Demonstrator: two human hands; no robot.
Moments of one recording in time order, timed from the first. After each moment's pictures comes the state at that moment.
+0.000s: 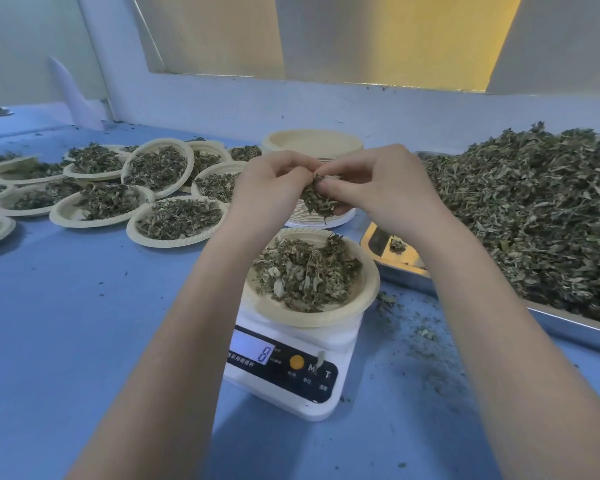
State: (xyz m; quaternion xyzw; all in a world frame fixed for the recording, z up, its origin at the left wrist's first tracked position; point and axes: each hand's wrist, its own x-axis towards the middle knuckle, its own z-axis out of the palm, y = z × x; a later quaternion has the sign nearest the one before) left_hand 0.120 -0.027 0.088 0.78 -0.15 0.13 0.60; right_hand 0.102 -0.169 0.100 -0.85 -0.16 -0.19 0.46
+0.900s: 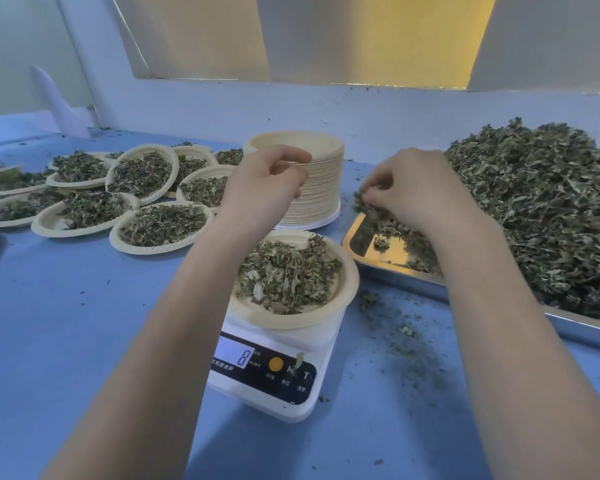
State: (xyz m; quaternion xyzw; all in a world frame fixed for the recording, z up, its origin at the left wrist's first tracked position) left_hand 0.119 -0.041 0.093 0.80 -0.15 0.12 0.57; right_hand 0.108 -0.219 0.105 -0.96 0.00 -0.20 0.18
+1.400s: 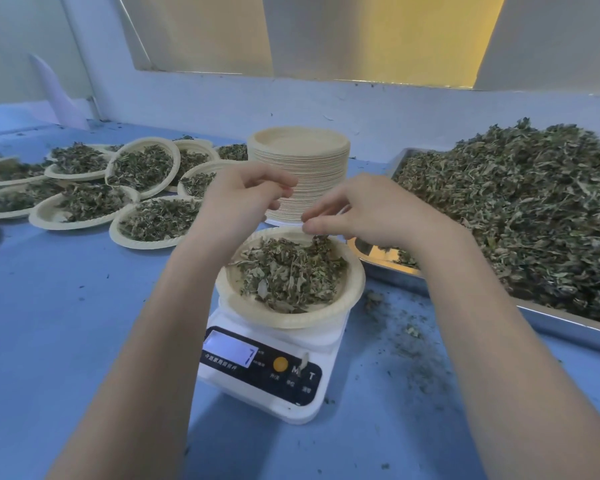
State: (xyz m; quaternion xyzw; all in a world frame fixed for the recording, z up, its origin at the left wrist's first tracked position) left_hand 0.126 -0.014 0.078 0.79 -0.13 0.10 0.58; right_hand 0.109 -0.185 0.096 -0.95 -0.14 -0.02 0.28
